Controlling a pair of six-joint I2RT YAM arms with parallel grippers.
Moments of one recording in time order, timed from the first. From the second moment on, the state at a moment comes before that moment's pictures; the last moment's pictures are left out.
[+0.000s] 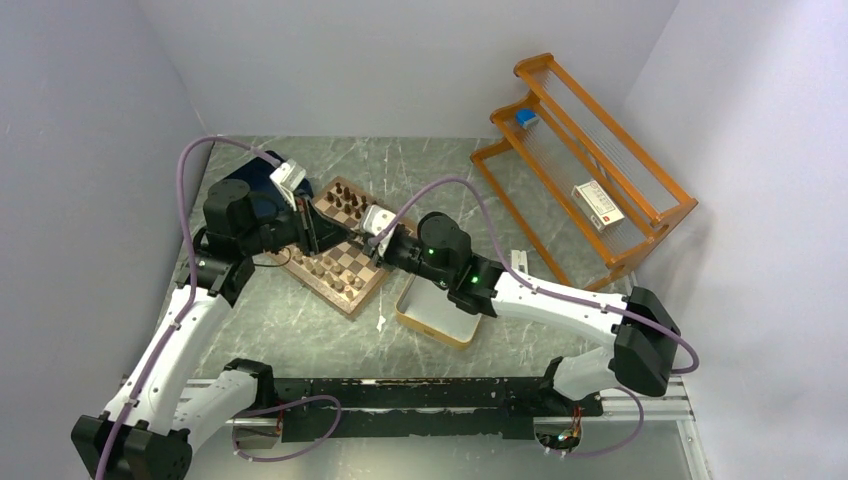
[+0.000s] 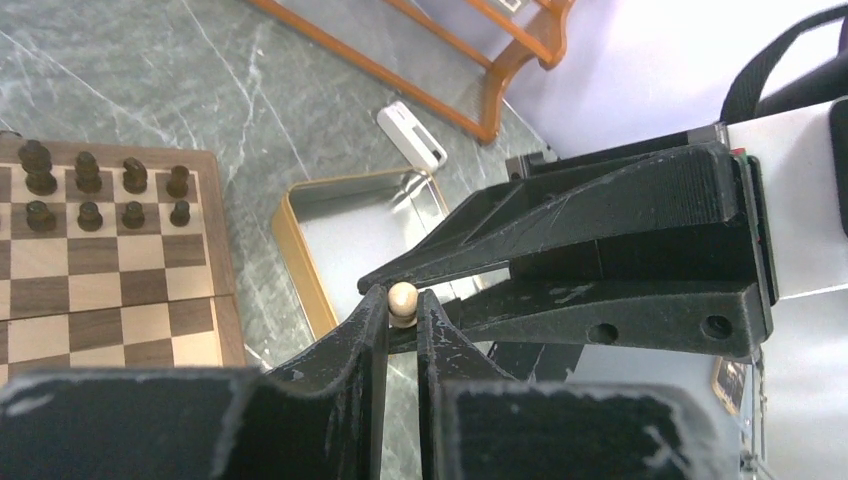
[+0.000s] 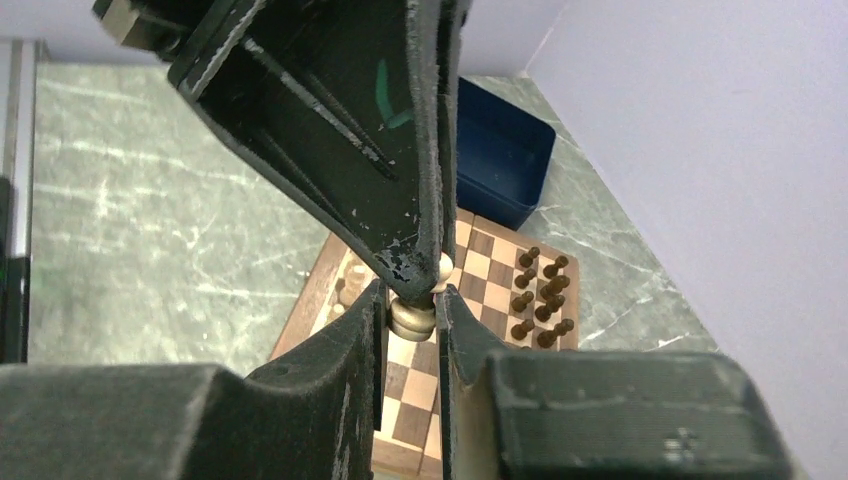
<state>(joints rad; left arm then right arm) -0.24 0.92 0.90 -0.23 0.81 -0.38 1.06 1.40 0.99 0.37 -0.07 -0.32</state>
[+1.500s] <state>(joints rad) -0.25 1.25 0.90 -0.40 0.02 0.05 1.05 0.83 0.74 0.12 -0.06 0.09</state>
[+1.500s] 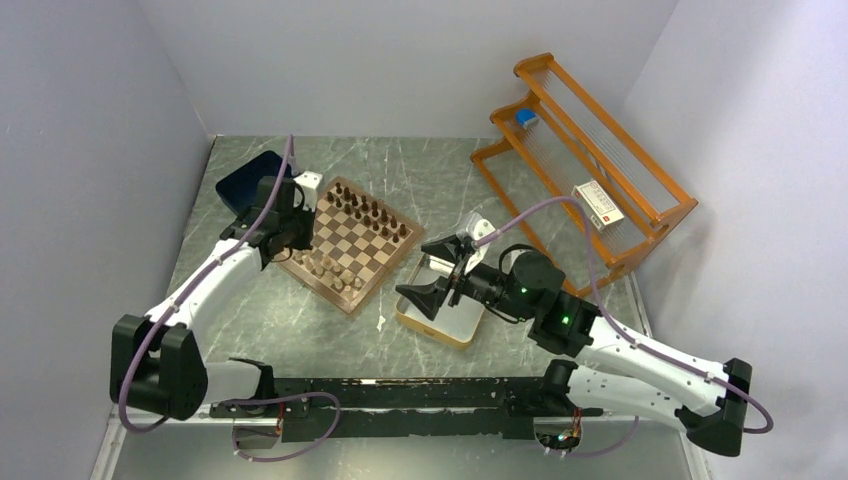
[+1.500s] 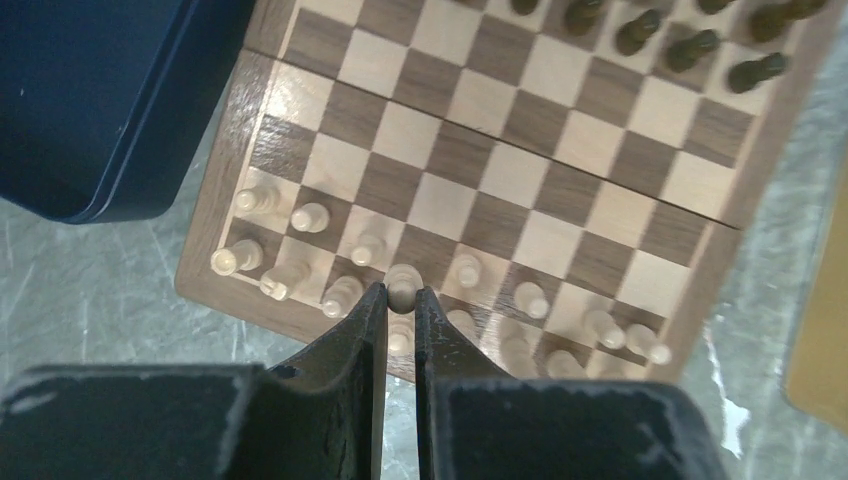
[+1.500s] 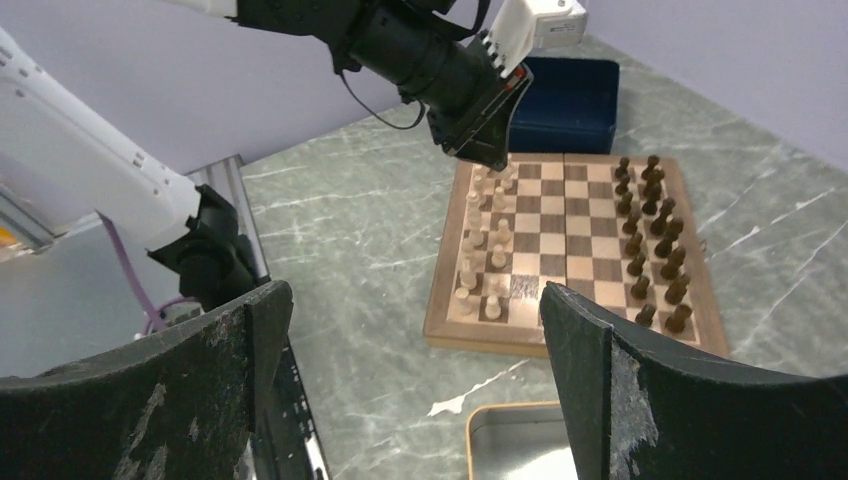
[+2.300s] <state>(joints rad) -0.25 1.40 0.84 -0.31 -0.01 0.05 1.05 0.78 0.72 0.03 -0.08 0.16</state>
